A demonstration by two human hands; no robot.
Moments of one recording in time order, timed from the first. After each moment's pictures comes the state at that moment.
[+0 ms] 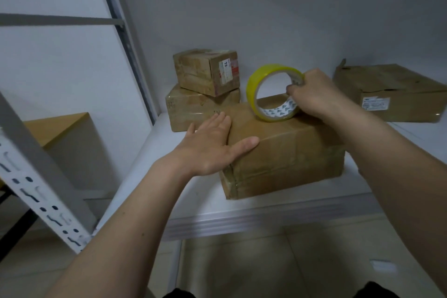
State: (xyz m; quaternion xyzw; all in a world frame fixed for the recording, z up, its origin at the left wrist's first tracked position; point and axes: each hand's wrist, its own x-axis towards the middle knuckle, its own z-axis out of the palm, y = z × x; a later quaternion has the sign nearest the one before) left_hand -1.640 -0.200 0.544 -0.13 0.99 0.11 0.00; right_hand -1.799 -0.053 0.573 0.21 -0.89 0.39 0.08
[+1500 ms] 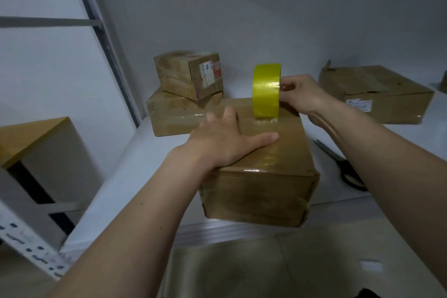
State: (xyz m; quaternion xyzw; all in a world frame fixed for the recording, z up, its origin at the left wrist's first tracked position) left_hand -1.682 -0.150 0.558 -0.21 0.96 0.17 -0.02; right_hand -1.846 -0.039 0.554 0.29 -0.77 0.57 -0.02
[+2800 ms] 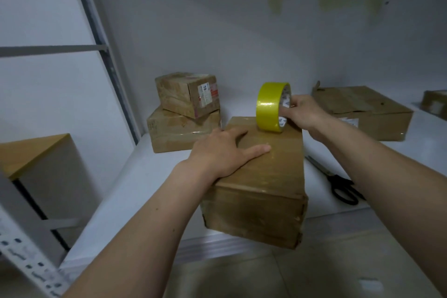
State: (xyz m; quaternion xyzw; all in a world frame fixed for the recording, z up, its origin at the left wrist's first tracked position) left_hand -1.697 -0.156 0.553 -0.14 0.98 0.14 -0.07; right_hand -1.866 -0.021 0.553 0.25 -0.76 0.59 -0.01
